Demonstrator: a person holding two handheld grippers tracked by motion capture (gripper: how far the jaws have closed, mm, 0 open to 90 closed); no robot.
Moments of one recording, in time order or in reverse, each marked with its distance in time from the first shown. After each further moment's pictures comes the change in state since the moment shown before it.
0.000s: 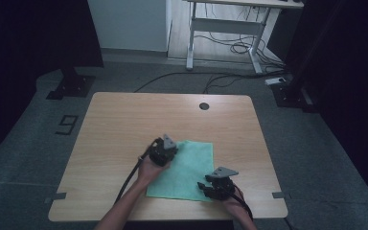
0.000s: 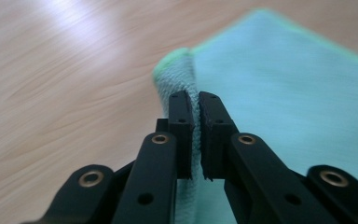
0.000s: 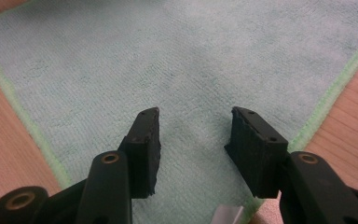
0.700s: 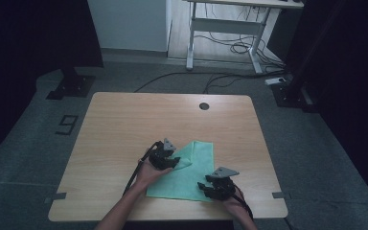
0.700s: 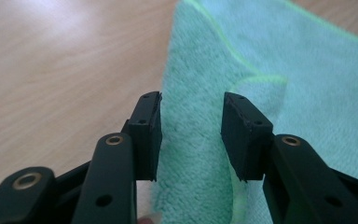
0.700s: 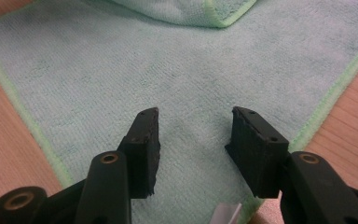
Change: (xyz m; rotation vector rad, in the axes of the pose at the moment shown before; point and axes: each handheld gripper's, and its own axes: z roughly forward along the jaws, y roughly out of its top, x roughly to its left) left arm 0.017 -0.013 0.010 0.089 -0.078 -0.078; right arm -0.001 -0.001 -0.001 -0.003 0.009 0.004
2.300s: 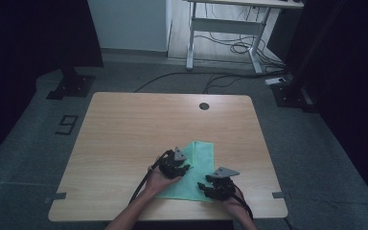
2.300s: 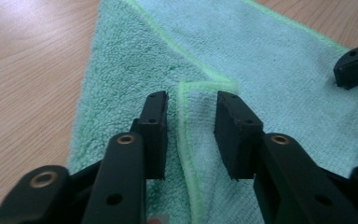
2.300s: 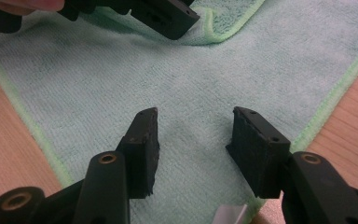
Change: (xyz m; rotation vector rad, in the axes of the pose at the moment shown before) left arm -0.038 -0.001 0.014 -0.033 -0.029 0.057; right arm 0.000 -0.001 0.000 -0.009 0.002 0.004
